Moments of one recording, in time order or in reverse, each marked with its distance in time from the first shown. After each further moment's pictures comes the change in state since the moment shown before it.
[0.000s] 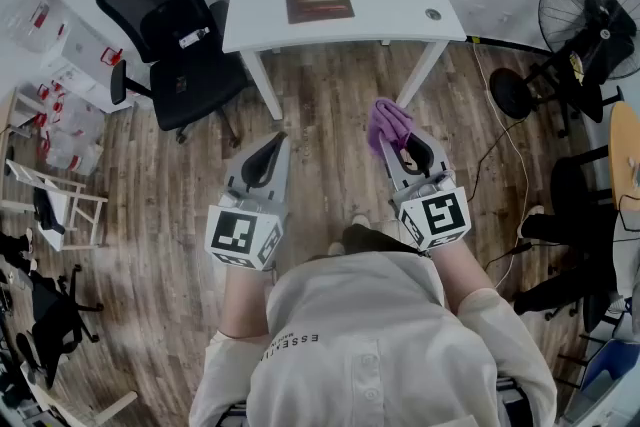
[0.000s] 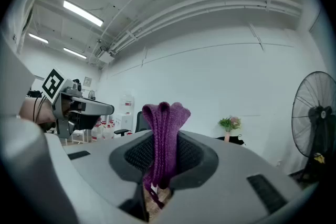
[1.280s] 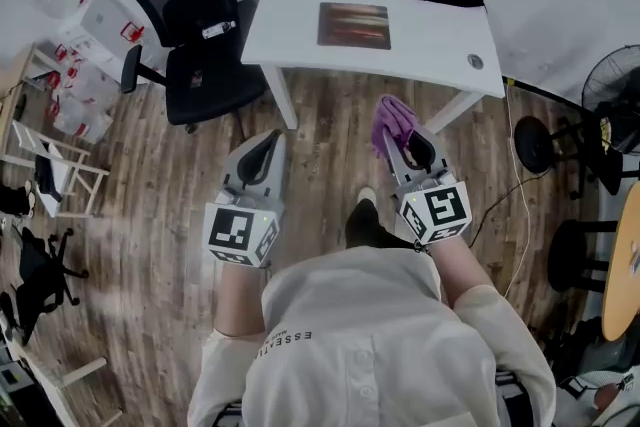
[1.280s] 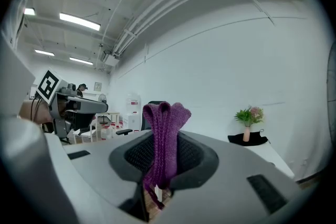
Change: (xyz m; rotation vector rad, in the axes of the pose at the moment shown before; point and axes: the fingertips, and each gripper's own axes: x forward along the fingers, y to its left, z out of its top) left arm 0.107 0.099 -0.015 -0.006 0.049 0.213; right arm 0.162 -0.083 -0.034 0.073 0.028 0.163
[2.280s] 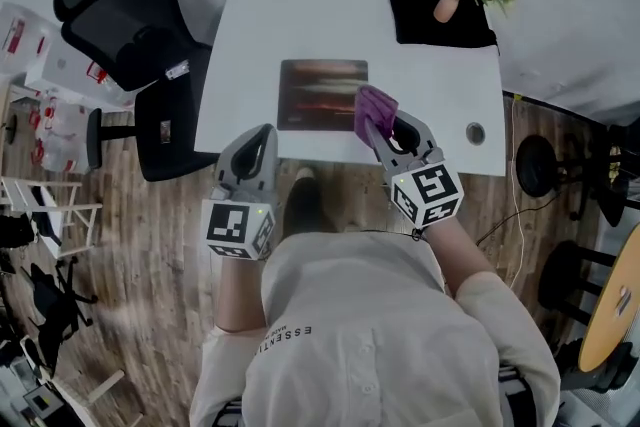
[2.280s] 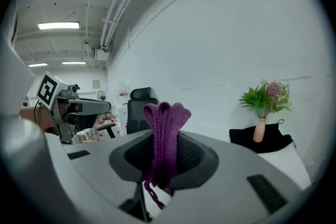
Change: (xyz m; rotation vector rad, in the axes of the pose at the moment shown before) left arm 0.352 0.099 -0.008 -0.032 0.097 0.024; right arm 0.266 -0.250 -0.037 0.094 0.165 0.084
